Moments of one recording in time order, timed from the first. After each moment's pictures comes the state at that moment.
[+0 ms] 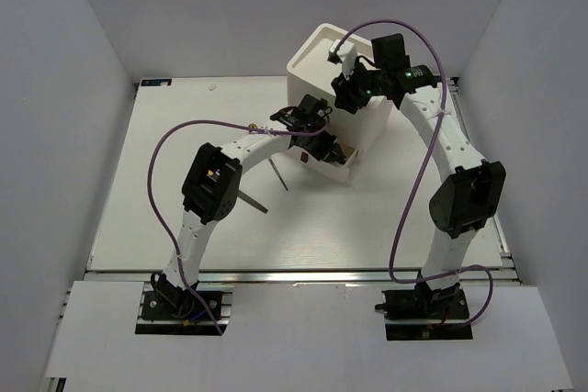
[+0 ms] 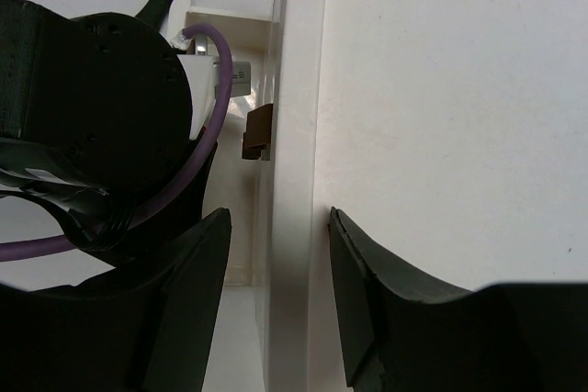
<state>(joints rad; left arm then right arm) -0.68 2.25 1.87 -0.56 0.30 -1.43 0.35 1.86 1.92 -0.76 -0.46 -0.58</state>
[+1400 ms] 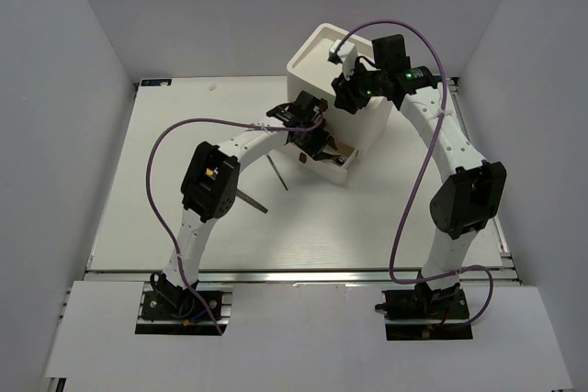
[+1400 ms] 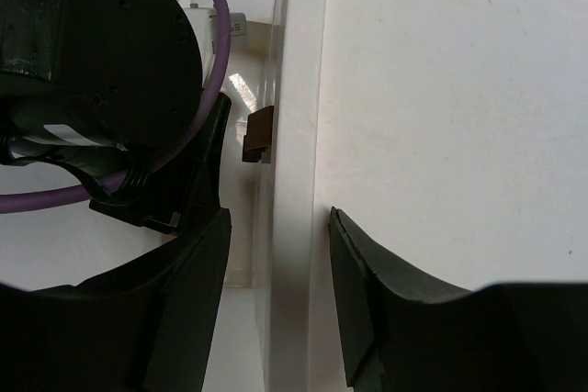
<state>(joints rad) -0.65 2.26 1.91 -0.62 0.15 -1.40 0.35 1.85 1.90 -0.74 -0.47 -0.58</state>
